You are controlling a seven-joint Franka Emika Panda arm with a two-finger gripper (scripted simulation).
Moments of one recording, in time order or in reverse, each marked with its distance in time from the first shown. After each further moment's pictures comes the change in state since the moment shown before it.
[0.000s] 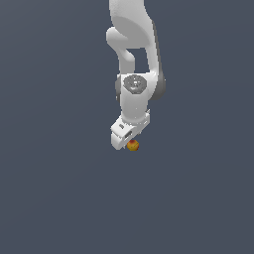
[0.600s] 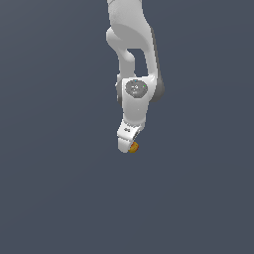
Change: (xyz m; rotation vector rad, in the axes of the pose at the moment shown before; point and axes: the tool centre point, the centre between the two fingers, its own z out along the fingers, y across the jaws) arm -0.004 -0.014 0.023 0.005 0.001 -0.294
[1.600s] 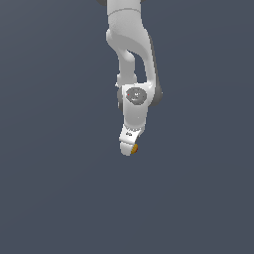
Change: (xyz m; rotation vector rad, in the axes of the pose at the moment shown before) arm 0.000 -0.005 0.030 0.001 0.002 -0.086
